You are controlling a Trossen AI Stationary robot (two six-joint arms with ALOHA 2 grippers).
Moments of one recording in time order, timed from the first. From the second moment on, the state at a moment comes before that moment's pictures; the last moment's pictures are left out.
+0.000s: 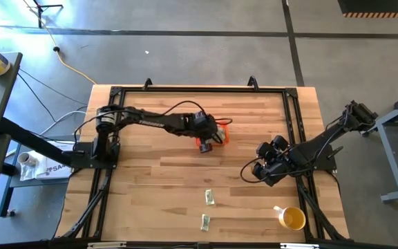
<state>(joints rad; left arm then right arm) 0.13 1.96 1.38 -0.34 -0.20 0.04 0.54 1.21 0.82 -1.03 0.60 1.12</state>
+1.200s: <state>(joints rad) -0.33 1.94 1.43 -0.48 -0.11 -1.09 0.52 1.36 0.82 -0.87 0.39 0.82</state>
